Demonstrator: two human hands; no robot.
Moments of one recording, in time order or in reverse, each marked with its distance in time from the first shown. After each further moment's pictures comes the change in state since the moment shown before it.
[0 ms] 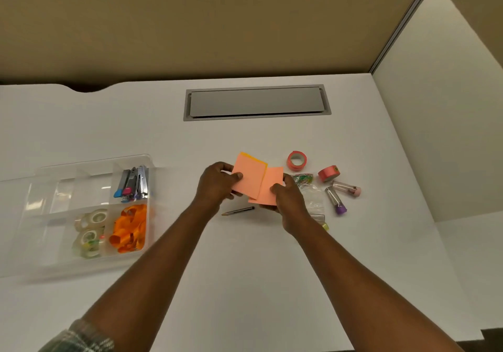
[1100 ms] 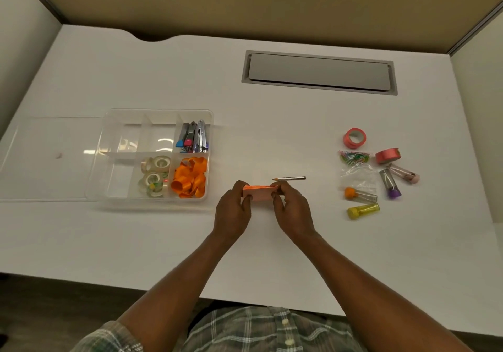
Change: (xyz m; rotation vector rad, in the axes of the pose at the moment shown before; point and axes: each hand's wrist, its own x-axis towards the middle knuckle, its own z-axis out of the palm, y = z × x) left_hand -0.090 -0.146 -0.064 0.395 0.190 0.316; right_hand -0.067 0.101 0.069 -0.832 -0.125 -0.592
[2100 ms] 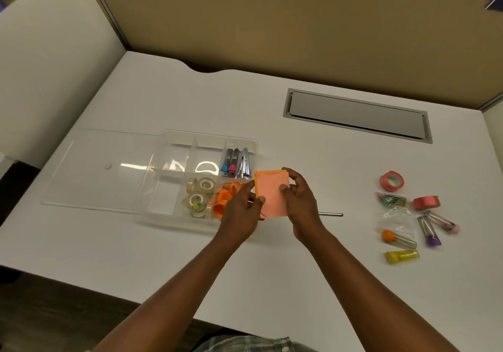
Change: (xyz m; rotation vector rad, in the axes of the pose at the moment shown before) left_hand 0.030 -0.002 -0.107 -0.449 -0.031 -0.259; right_hand 0.055 -0.123 0.033 0.515 -0.040 0.281
